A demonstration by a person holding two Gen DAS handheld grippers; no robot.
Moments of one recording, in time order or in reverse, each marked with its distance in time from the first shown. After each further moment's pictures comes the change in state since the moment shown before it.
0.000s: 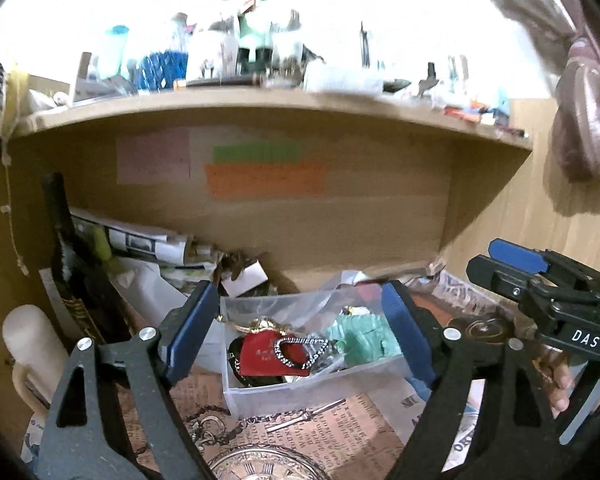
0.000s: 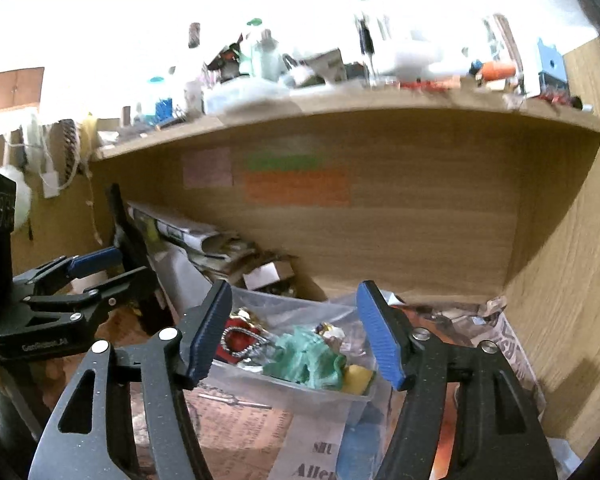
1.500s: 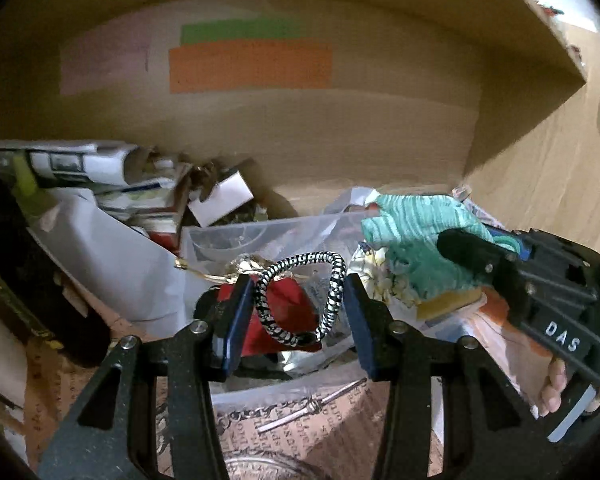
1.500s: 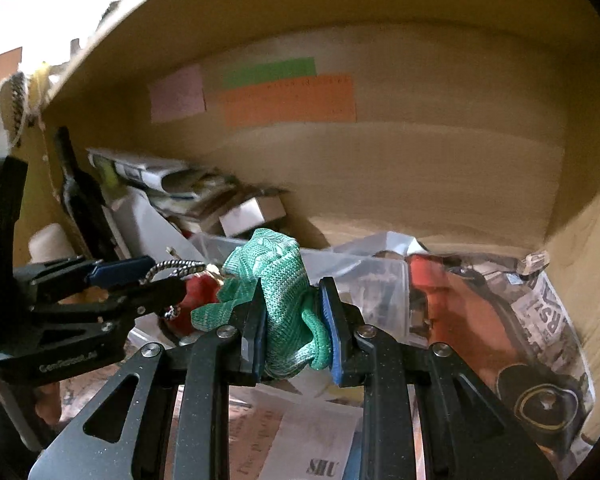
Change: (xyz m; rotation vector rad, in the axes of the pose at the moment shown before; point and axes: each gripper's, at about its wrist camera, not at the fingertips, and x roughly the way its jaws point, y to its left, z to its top) left arm 0.136 0.008 -0.036 -0.002 0.347 -0.034; right arm 0.107 -0.020 -0.037 0.036 0.233 0.007
